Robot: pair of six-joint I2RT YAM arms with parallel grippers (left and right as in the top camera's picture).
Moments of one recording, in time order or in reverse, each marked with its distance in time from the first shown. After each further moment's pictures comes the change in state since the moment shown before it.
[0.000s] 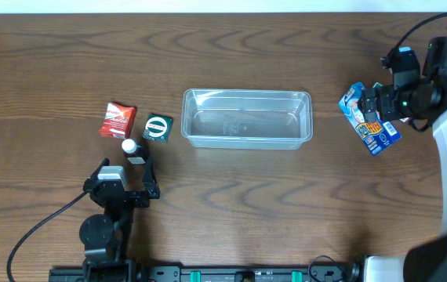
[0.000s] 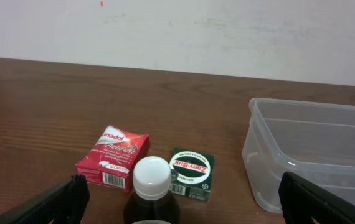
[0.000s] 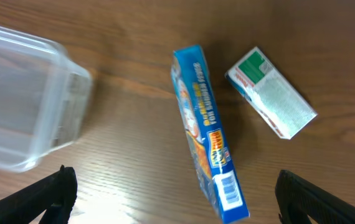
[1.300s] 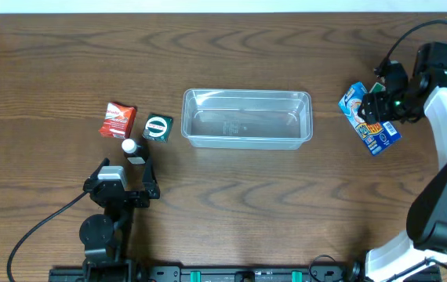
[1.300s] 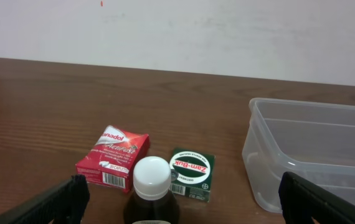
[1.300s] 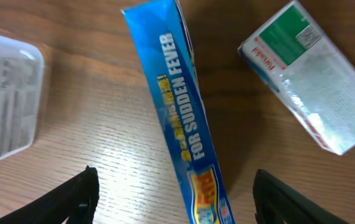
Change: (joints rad) left arm 0.000 0.000 0.000 0.000 0.000 0.000; right arm -0.056 0.240 -0.012 0.065 -0.045 -0.051
